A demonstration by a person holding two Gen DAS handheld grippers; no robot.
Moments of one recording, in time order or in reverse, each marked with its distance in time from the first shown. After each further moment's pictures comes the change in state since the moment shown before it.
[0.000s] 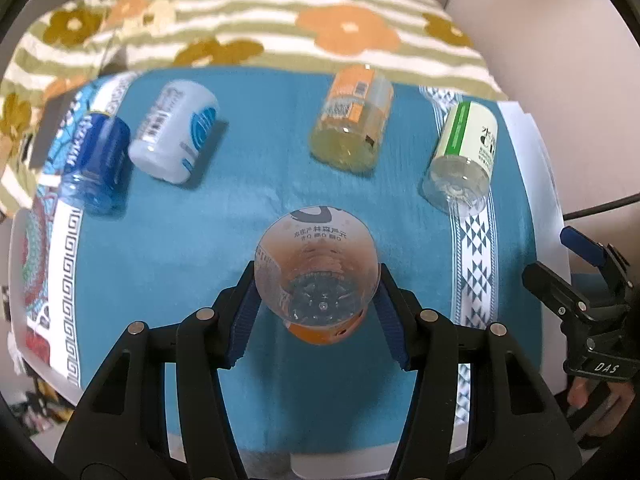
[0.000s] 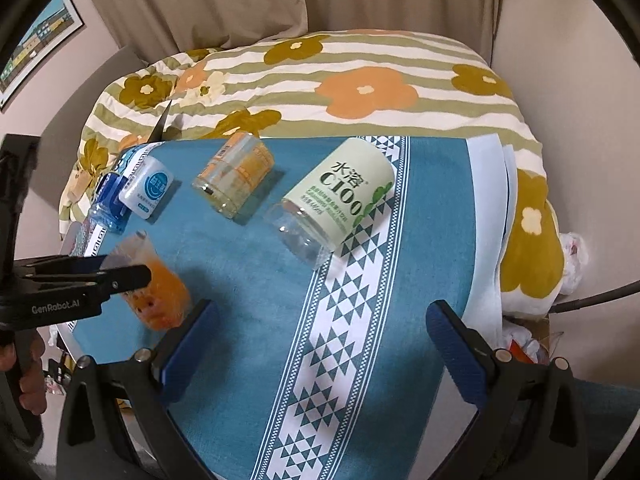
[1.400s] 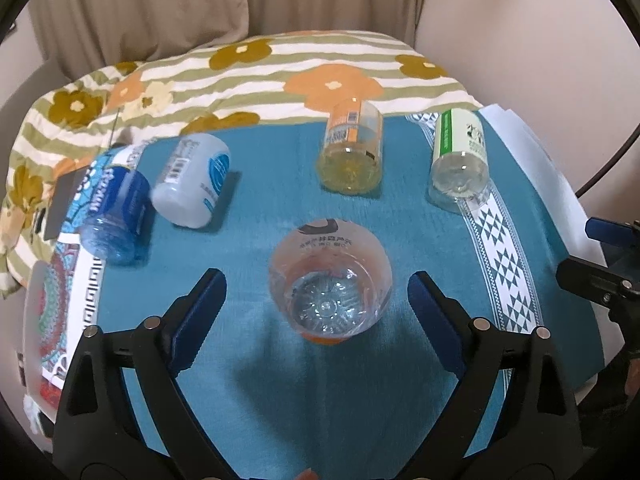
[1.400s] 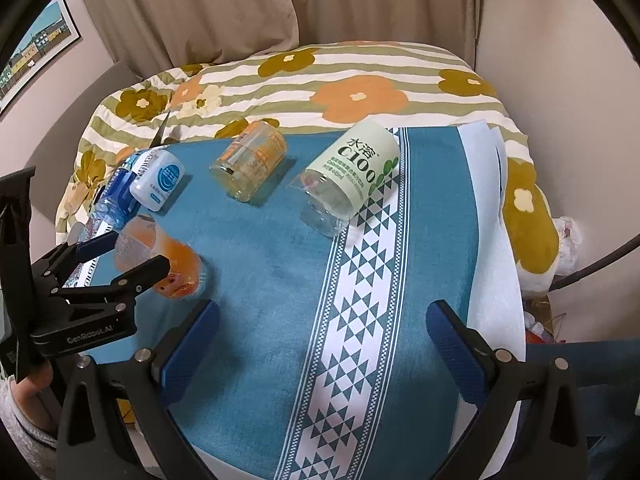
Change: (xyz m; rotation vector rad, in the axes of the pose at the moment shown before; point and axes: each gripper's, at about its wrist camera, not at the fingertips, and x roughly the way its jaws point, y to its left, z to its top) left arm -0.008 0.004 -0.035 0.170 -0.268 0.049; right arm -0.017 0.024 -0.038 0.055 -0.068 -0.030
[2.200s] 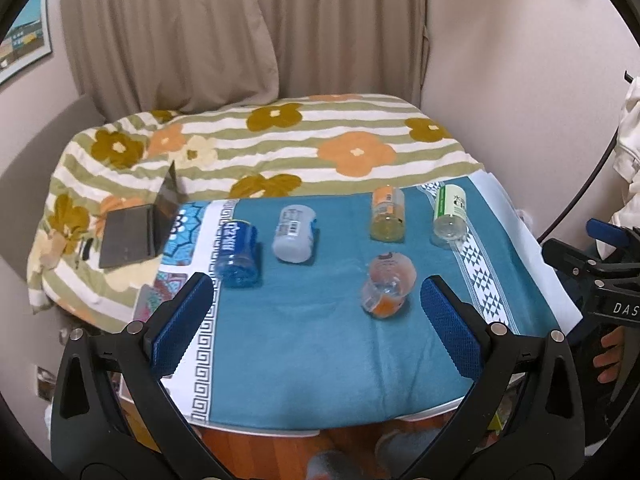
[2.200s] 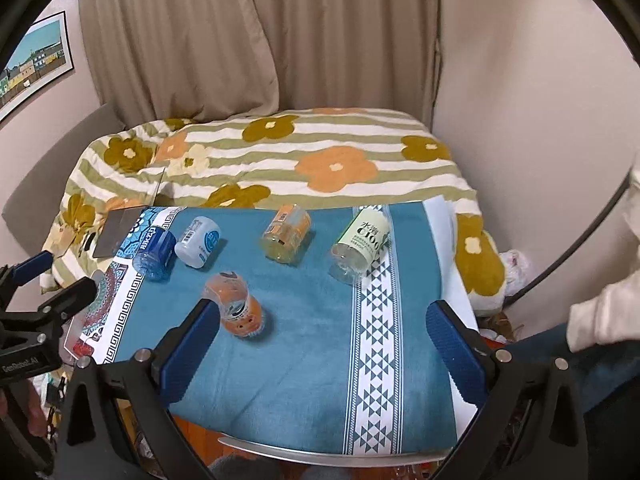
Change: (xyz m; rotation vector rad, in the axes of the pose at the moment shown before) left arm -0.168 0.076 -0.008 -0.006 -0.186 0.032; right arm -0.116 0.098 -0.003 0.039 -0.217 -0.188
